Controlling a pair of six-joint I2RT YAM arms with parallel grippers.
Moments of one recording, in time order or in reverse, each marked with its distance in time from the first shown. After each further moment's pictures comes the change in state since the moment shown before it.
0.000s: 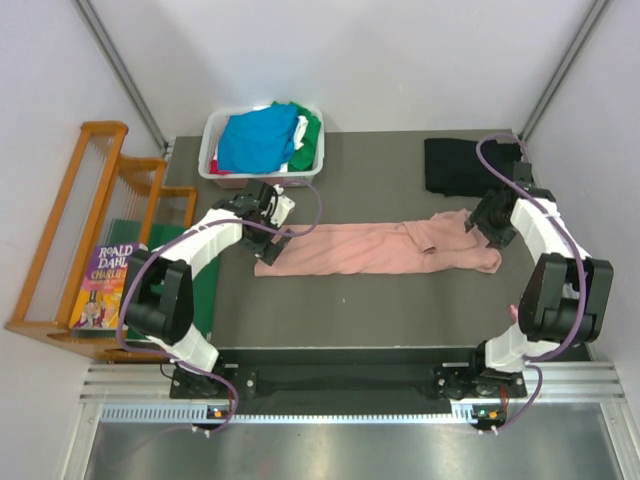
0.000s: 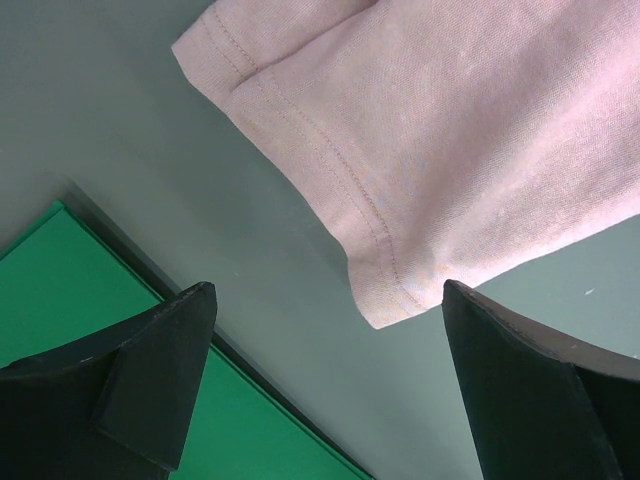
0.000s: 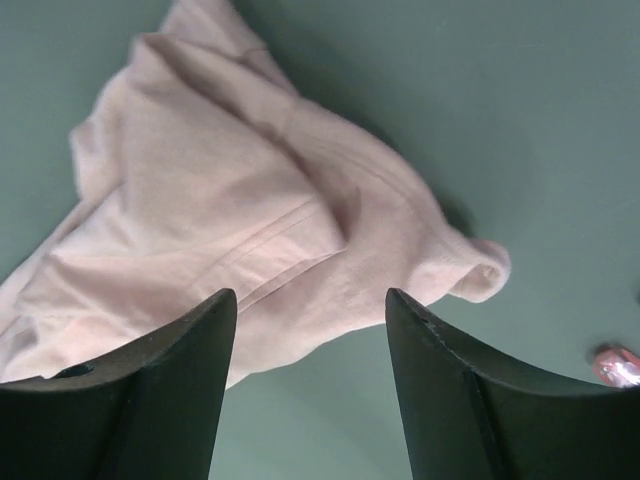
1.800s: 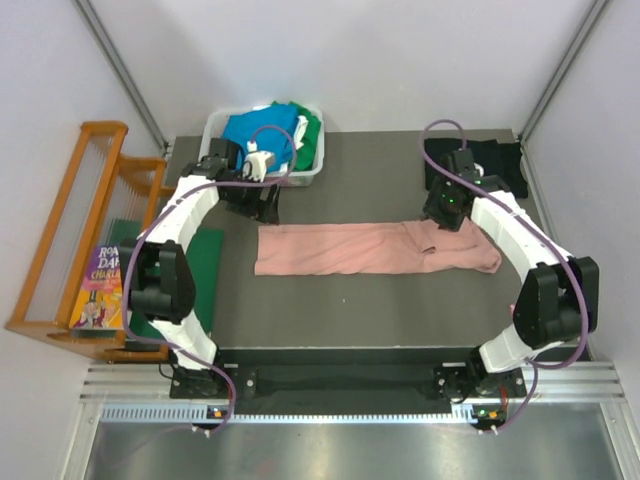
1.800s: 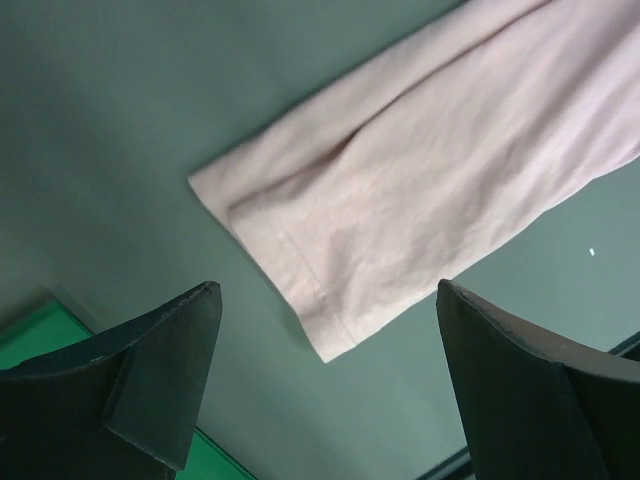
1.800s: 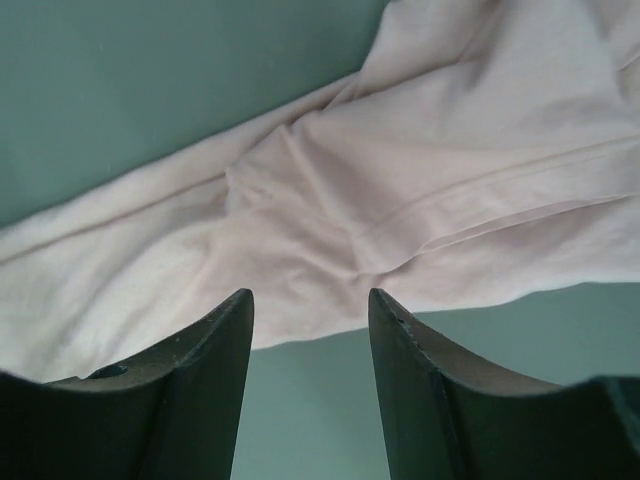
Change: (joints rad) left arm 0.220 0.130 0.329 -0.135 0.481 -0.085; right arm 0.399 -0.014 0.116 -0.021 0.059 0.099
